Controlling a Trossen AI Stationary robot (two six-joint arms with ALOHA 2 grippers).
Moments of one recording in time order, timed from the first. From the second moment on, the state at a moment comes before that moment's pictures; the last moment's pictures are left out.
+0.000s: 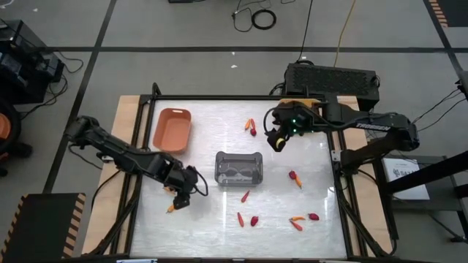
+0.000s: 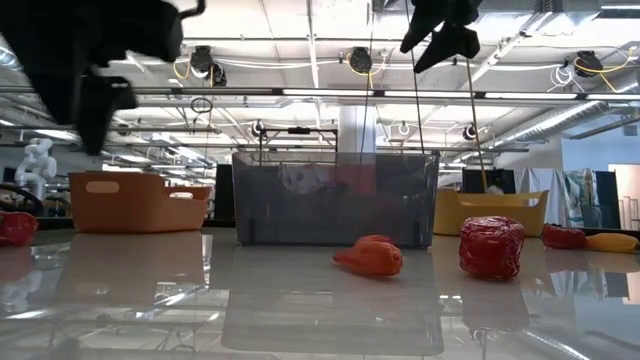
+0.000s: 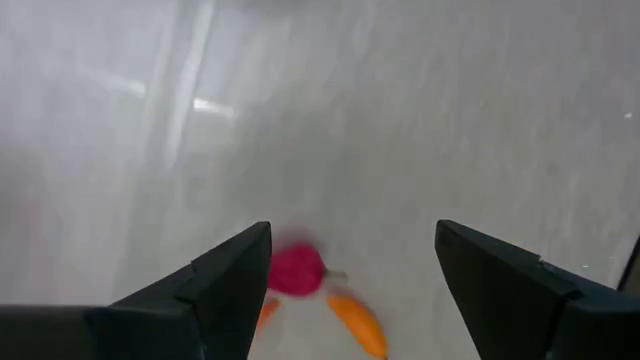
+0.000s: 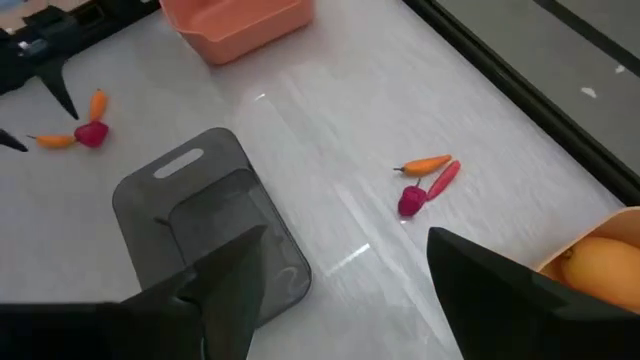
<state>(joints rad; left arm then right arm) -0.39 1.36 0.93 -0.82 0.07 -0.72 -0.12 1.31 1.35 -0.88 0.19 0.45</state>
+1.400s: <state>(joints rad) -0.60 1.67 0.93 -0.87 0.21 -1.30 -0.11 1.31 1.35 -0.77 0.19 0.30</state>
